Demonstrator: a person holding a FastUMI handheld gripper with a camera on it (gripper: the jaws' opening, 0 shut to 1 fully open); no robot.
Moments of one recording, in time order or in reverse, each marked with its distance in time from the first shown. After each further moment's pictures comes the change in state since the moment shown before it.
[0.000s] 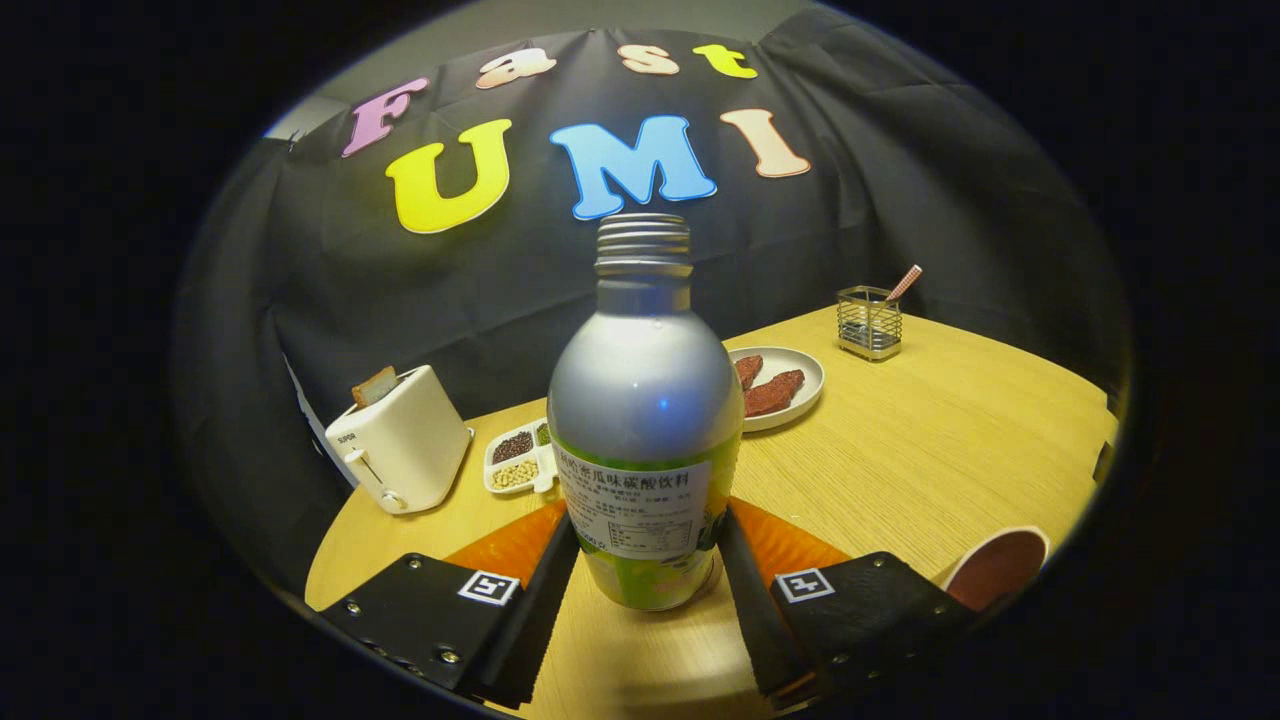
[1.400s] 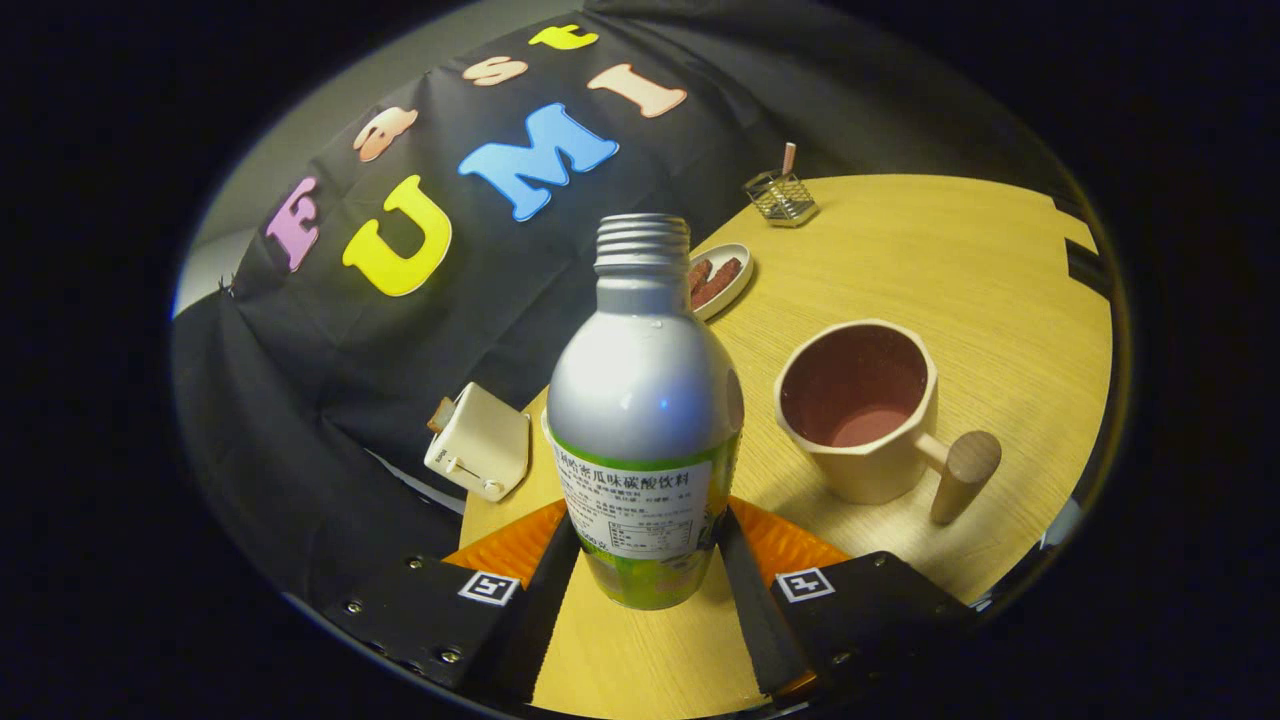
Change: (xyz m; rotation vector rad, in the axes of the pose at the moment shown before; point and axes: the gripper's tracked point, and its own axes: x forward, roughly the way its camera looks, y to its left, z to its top) arm -0.127 -0.017 -0.049 0.412 0.169 0.117
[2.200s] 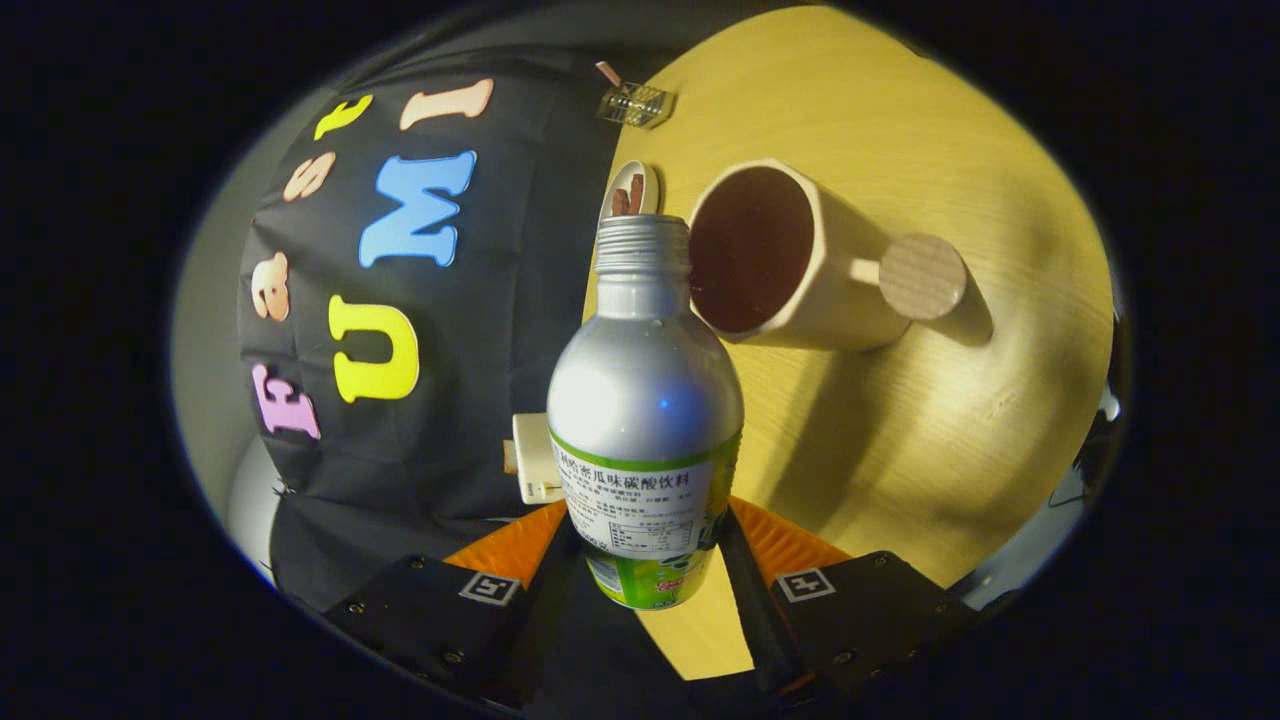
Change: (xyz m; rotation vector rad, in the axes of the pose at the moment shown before) arm -0.014 0.000 -0.018 0.567 0.209 0.123
